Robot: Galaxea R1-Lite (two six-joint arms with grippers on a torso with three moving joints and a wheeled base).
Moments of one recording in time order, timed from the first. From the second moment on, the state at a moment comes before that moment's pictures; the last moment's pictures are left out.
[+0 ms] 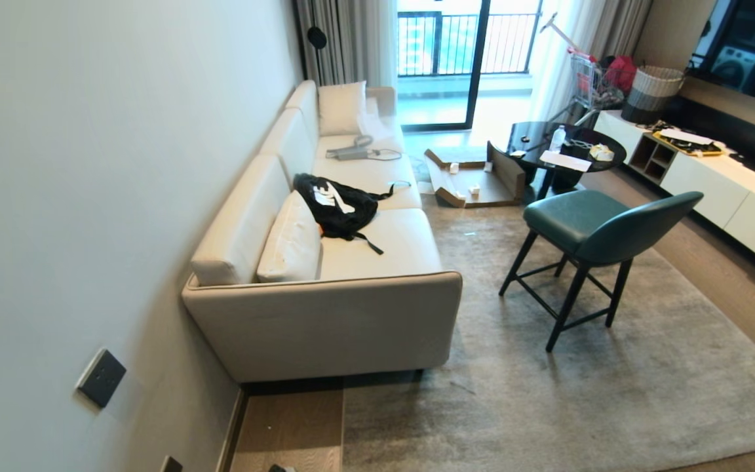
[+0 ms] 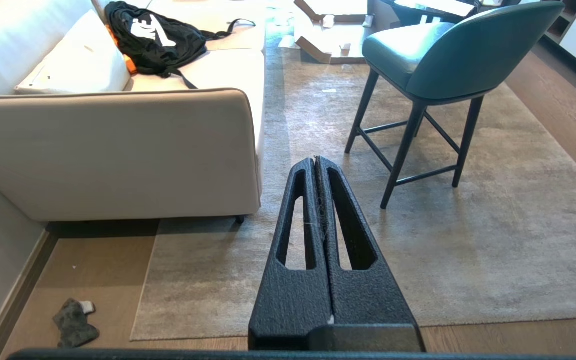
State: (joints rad) left arm 0.00 0.00 0.00 -0.01 0.01 -0.07; right arm 0.00 0.00 0.00 0.00 0.02 -0.03
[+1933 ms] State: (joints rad) left arm 0.00 0.00 0.00 -0.01 0.01 -0.07; right arm 0.00 0.00 0.00 0.00 0.02 -0.03
